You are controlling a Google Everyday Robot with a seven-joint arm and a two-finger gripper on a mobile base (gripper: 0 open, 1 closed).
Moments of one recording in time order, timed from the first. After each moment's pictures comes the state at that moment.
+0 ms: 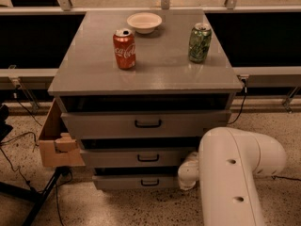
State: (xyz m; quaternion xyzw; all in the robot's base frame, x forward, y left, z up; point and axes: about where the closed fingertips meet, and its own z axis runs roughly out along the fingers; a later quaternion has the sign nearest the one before) arm 0.568 -0.180 0.201 -0.68 0.73 -0.03 0.06
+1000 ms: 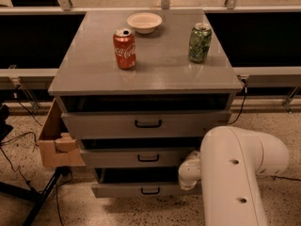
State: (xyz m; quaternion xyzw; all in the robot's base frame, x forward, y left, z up) arm 0.568 -0.180 0.211 -0.68 0.73 -0.03 0.06
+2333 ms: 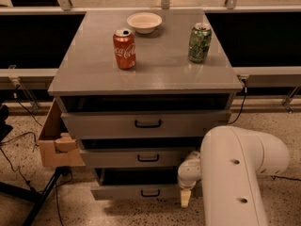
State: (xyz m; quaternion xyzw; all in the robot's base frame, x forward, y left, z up) arm 0.566 -0.180 0.214 -0.68 0.73 -0.03 0.06
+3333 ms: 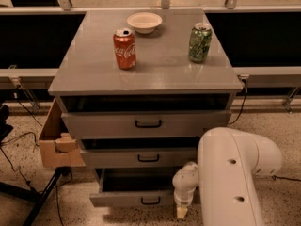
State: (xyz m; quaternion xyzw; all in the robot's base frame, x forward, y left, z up) arm 0.476 -0.153 0.184 -0.67 0.74 0.05 -0.02
